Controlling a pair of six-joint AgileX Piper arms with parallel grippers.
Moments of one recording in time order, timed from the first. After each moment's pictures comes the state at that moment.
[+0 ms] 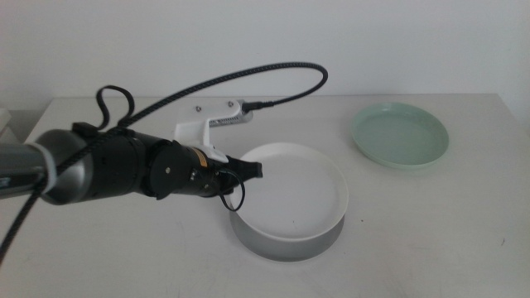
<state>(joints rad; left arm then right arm) -0.50 1.74 -0.98 -0.15 0.12 -0.33 0.02 -0.01 0.03 -0.12 0.11 0.09</state>
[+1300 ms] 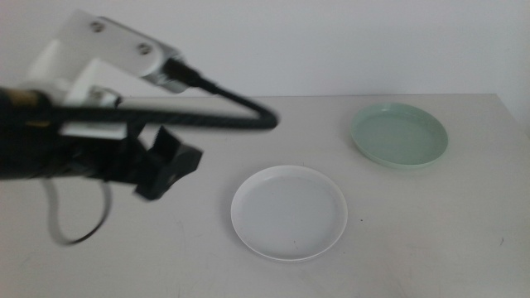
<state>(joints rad) -0.51 1.06 -0.97 -0.13 0.65 0.18 0.02 -0.01 0.03 -0.12 0.11 0.09</state>
